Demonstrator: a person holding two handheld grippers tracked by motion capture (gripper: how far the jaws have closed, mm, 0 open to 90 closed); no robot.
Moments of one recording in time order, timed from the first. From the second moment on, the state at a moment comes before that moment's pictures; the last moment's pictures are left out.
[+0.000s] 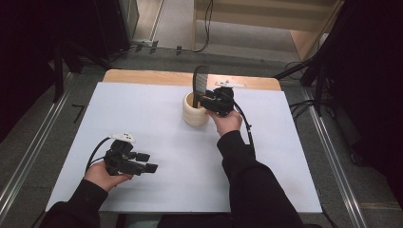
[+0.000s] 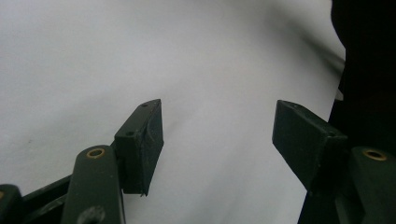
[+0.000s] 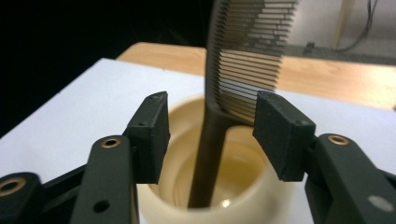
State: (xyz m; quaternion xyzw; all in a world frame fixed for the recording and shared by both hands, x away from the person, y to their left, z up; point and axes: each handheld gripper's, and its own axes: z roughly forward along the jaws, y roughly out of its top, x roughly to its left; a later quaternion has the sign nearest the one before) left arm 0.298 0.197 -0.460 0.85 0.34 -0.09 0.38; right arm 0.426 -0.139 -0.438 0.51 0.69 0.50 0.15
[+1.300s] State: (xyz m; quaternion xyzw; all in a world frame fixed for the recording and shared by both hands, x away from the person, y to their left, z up) left arm 0.310 0.211 -0.463 0.84 0.37 -0.09 0.39; right arm 0.332 -0.206 -0.448 0.42 0.76 0.49 0.07
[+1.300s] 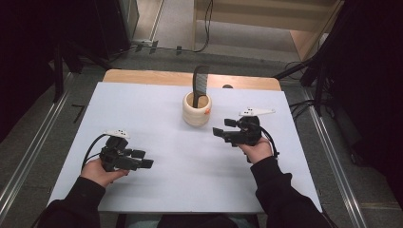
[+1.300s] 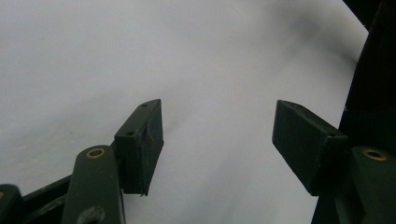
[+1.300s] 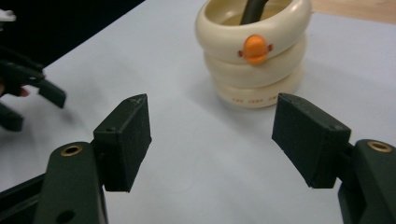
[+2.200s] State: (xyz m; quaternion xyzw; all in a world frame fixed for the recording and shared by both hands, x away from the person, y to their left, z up) left arm 0.310 0.212 -0.462 0.83 0.37 -0.09 0.40; right arm 0.275 -0.232 -0.467 0.42 0.79 0.45 0.05
